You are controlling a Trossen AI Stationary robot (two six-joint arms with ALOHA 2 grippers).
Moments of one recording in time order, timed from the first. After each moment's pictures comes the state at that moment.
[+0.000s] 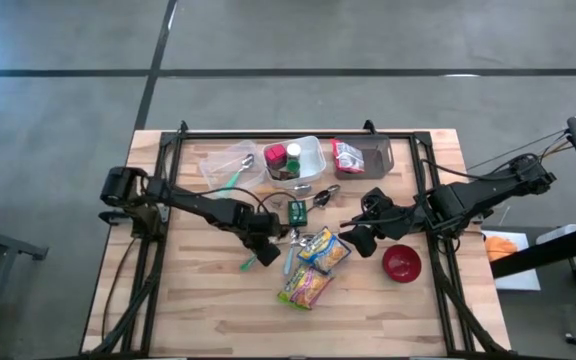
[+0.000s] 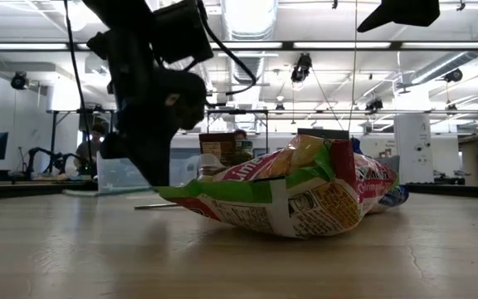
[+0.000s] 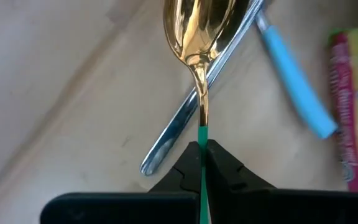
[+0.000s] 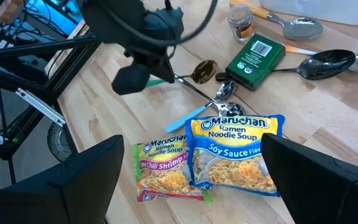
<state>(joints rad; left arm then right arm) -0.08 1.74 0.99 -0.49 0.12 -0.84 0.37 1.19 1.16 -0.75 0.36 1.13</state>
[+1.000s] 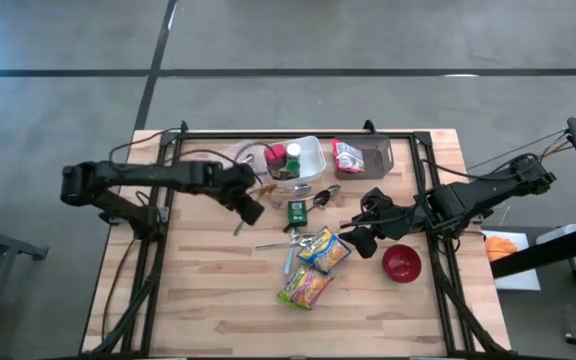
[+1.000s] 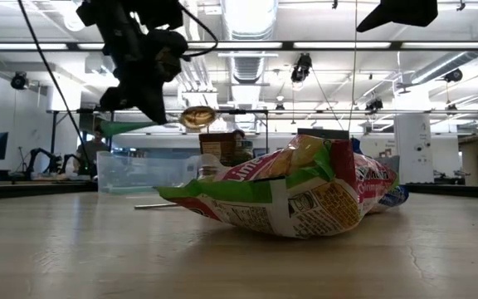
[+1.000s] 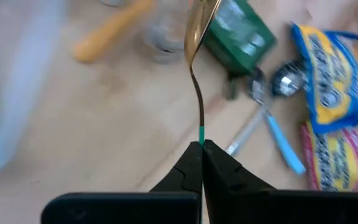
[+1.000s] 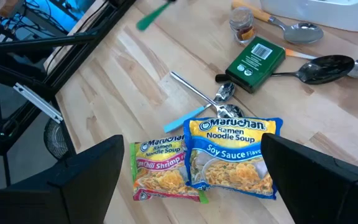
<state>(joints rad) 0.19 1.39 0.99 -0.72 0.05 -0.71 0.37 1.19 1.16 -0.75 0.36 1.09</state>
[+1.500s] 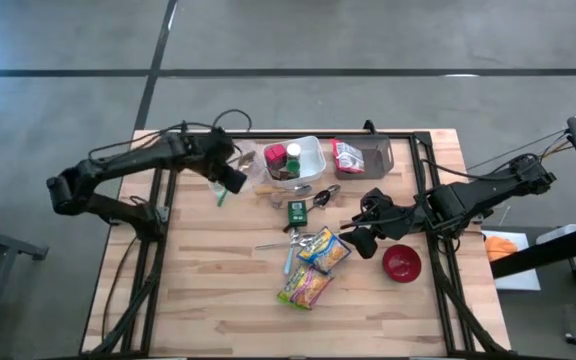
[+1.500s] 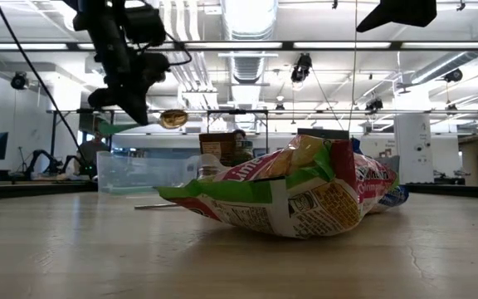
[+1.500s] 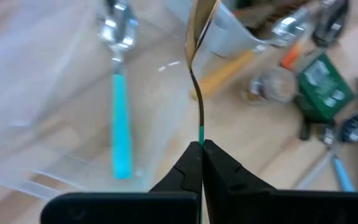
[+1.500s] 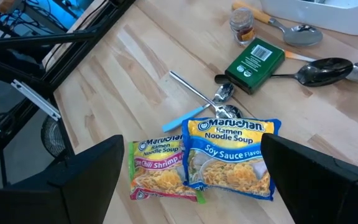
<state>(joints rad) 0.52 1.28 1.00 -0.86 0.04 -0.49 0.37 1.19 1.16 -0.76 0.36 1.07</state>
